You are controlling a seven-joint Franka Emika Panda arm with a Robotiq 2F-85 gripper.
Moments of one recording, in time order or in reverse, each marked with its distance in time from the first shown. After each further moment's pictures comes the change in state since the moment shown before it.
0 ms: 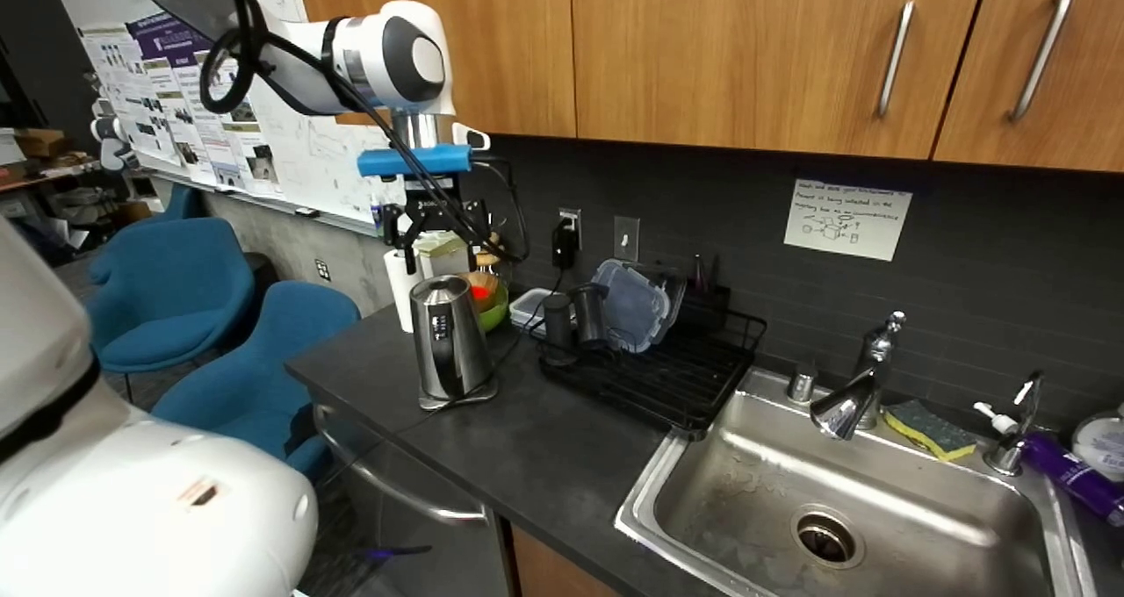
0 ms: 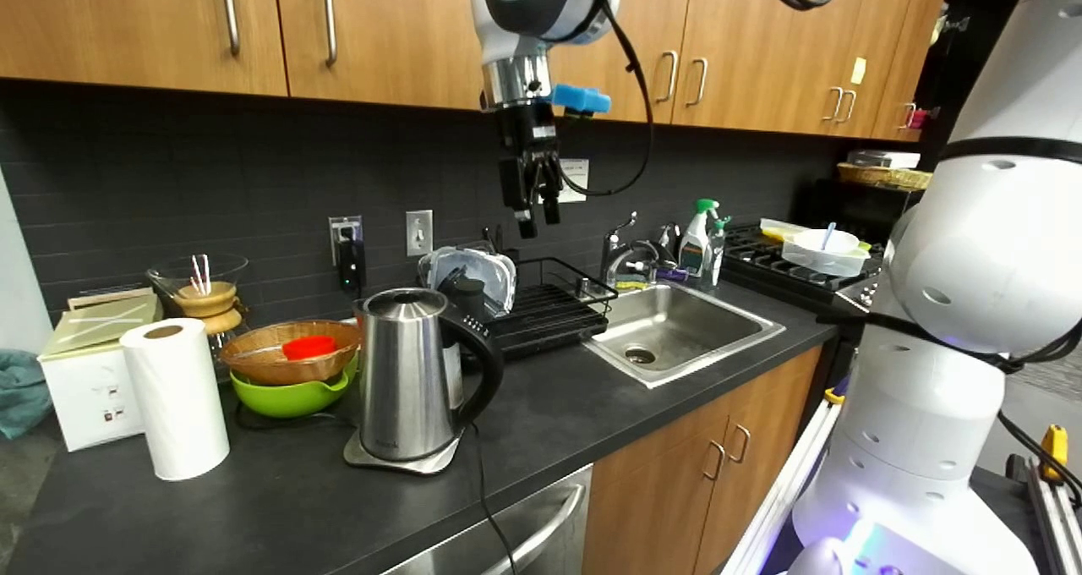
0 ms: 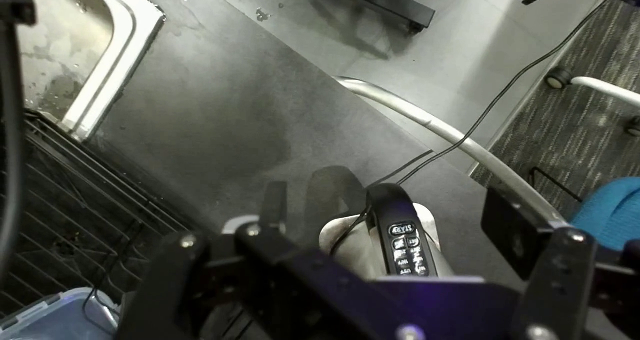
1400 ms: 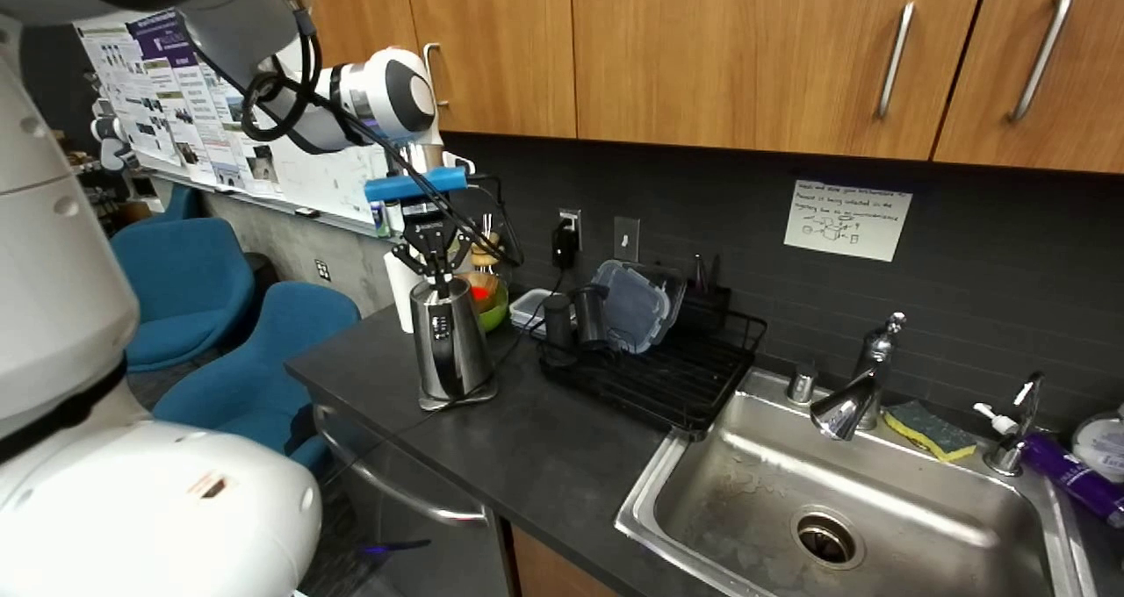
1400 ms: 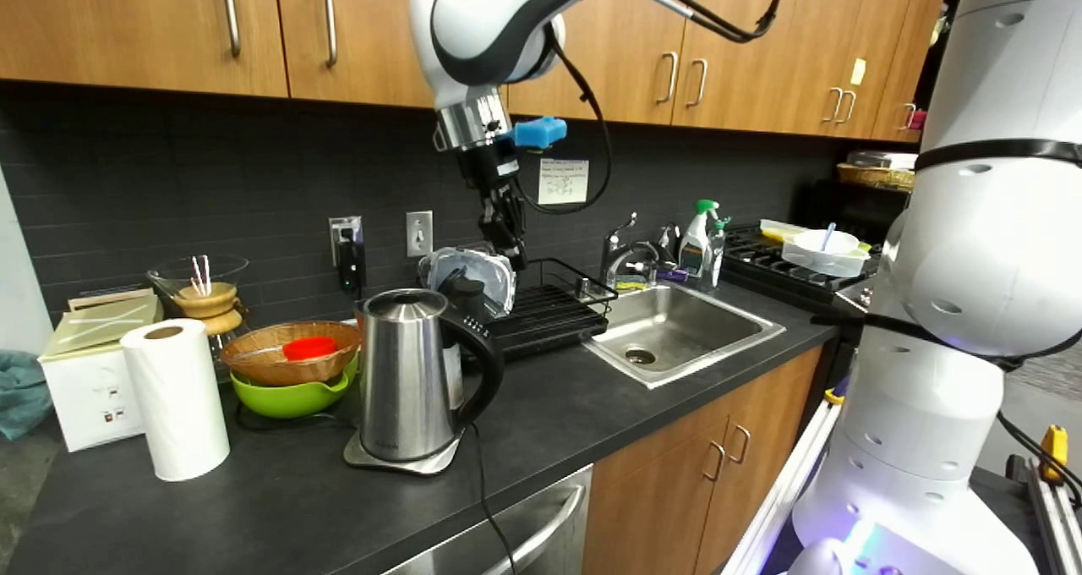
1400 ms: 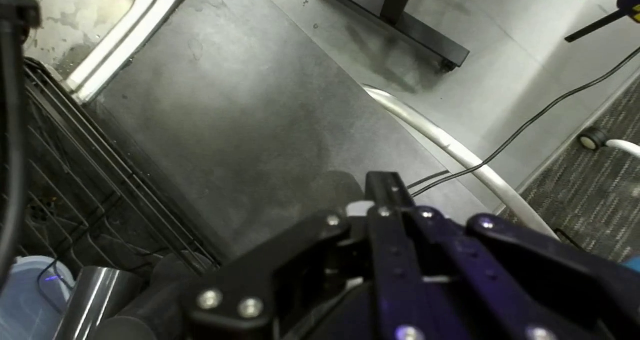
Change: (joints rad) arm 0.043 0.177 0.051 0.090 -0.113 0.001 0.000
